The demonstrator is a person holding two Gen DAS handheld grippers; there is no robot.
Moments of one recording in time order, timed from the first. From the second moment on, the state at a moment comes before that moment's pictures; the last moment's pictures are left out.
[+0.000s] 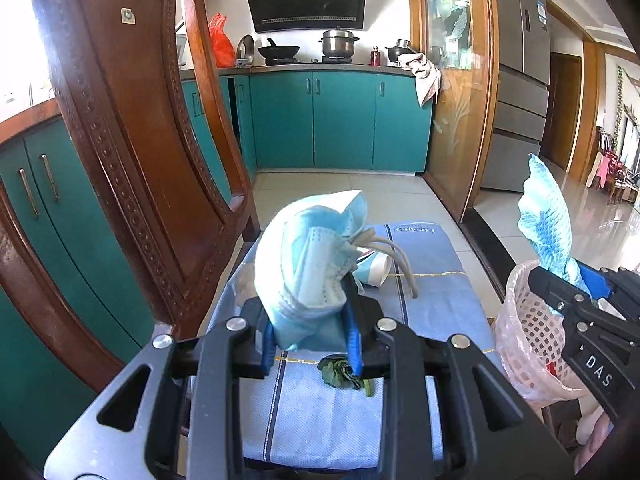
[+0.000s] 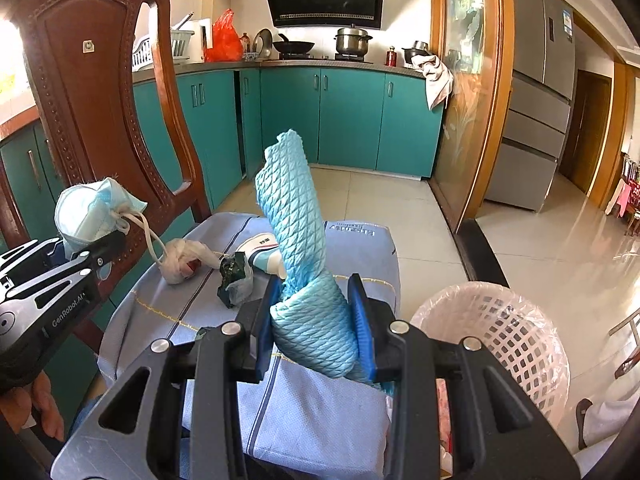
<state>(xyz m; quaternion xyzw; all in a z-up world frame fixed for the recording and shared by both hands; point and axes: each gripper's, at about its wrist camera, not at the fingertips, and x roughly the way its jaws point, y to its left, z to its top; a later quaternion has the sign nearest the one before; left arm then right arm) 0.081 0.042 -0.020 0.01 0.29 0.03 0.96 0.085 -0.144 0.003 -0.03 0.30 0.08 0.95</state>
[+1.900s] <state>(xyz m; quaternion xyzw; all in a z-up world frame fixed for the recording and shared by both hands) 0.143 -0.195 -0.068 0.05 0.37 -0.23 0.90 0.059 -0.362 -0.052 0.06 0.36 -0.12 0.92</state>
